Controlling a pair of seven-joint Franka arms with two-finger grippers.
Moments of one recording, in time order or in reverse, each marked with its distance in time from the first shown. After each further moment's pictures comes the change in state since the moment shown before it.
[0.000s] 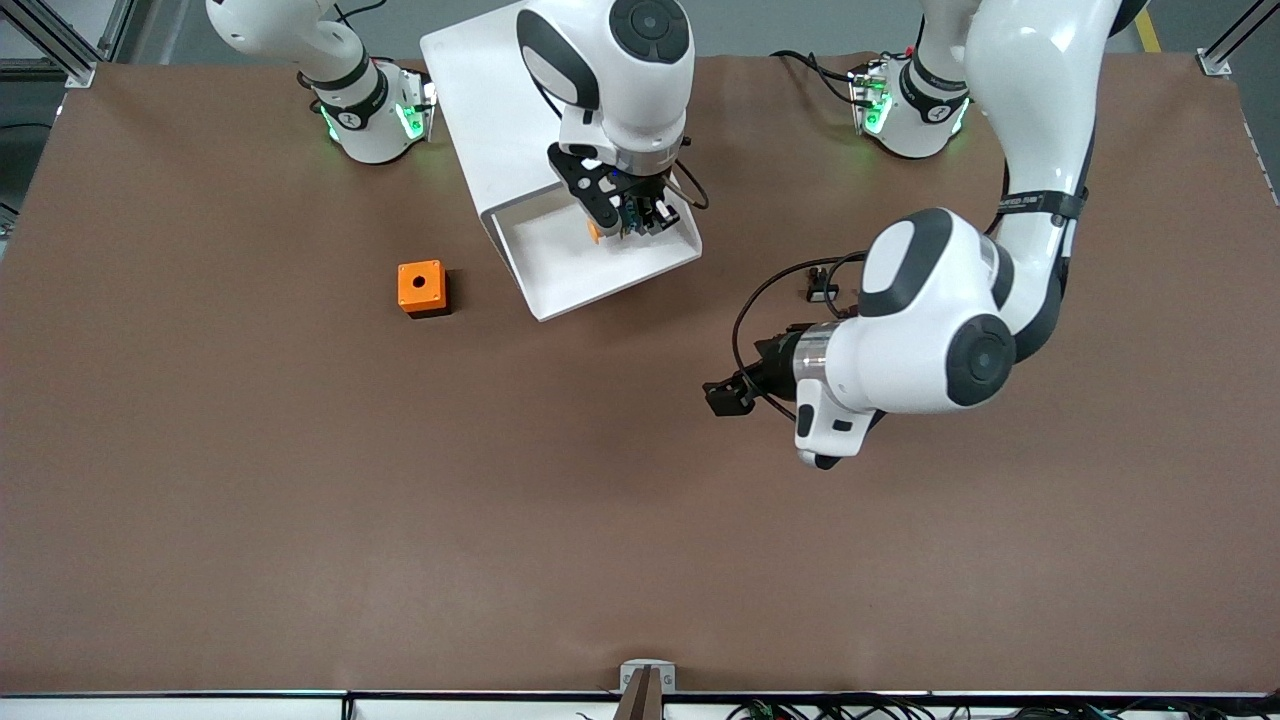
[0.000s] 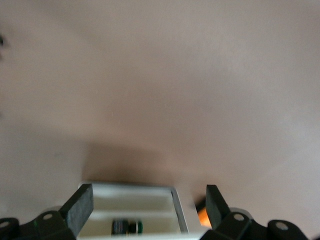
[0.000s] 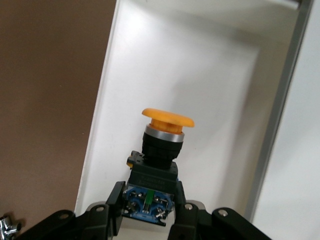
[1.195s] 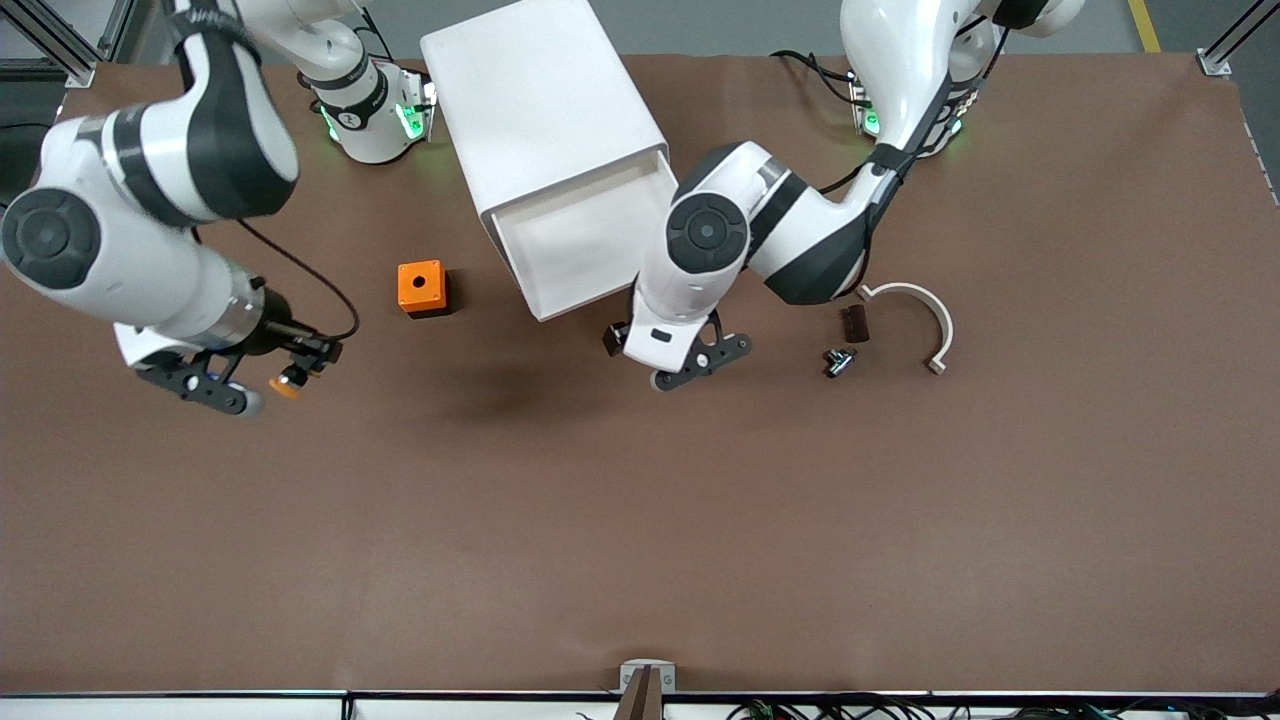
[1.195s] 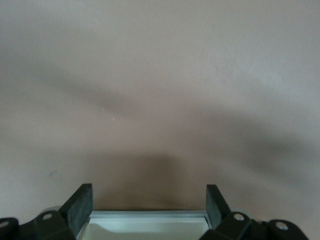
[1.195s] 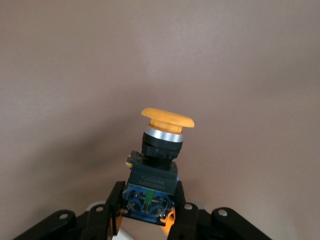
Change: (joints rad) left arm -0.278 0.005 -0.008 -0.082 0.268 0.117 -0.135; right arm -0.750 -0.158 -0.026 -0.283 -0.011 0.124 -1.389
